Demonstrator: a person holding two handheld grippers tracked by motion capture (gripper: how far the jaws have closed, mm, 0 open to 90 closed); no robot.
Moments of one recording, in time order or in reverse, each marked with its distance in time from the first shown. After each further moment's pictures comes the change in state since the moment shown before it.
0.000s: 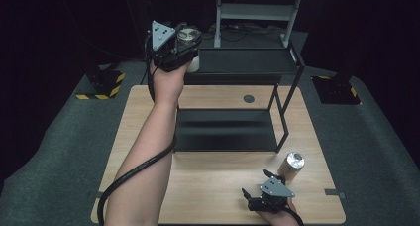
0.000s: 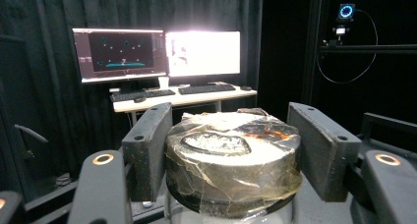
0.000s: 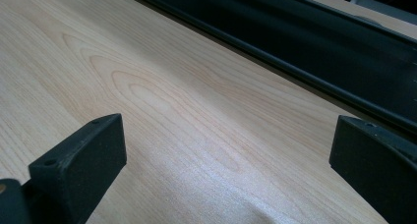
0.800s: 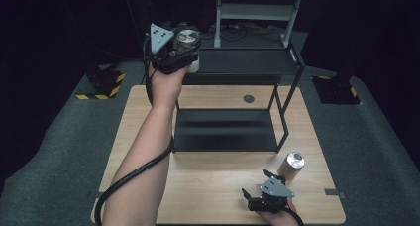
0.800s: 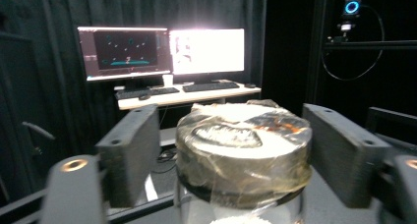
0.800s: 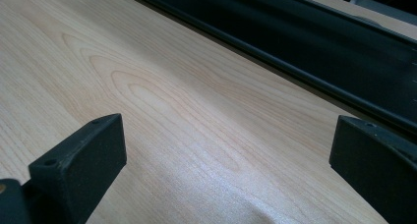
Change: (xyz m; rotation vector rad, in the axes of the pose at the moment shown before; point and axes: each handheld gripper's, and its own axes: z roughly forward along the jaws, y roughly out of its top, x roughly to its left) left arm -0.004 -0.001 -0.006 0.013 0.035 -0.002; right arm 0.000 0.000 0.000 0.001 -0.002 -0.001
